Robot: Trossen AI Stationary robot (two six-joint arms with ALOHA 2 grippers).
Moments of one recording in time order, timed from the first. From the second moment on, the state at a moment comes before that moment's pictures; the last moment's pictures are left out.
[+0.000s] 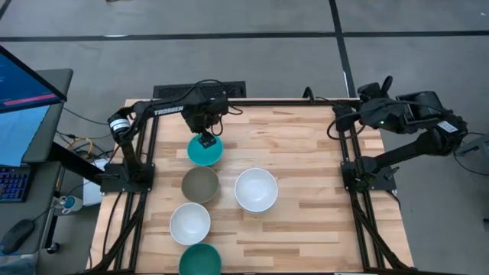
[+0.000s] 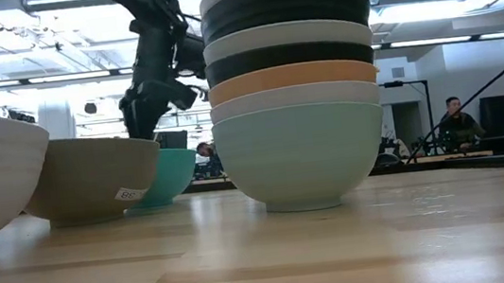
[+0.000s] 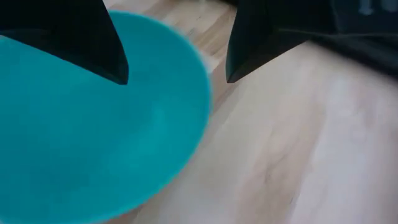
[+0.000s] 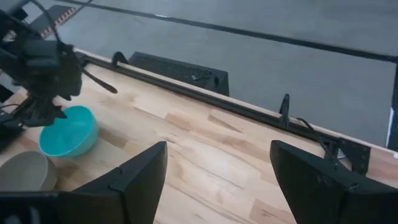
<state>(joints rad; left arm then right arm) 0.52 1.81 1.45 -1.34 -0.06 -0.10 0.05 1.03 1.65 -1.56 0.71 0.90</state>
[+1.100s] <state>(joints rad) 0.61 1.80 1.22 -1.11 0.02 -0.02 0.08 1.03 1.65 -1.47 0.68 0.94</state>
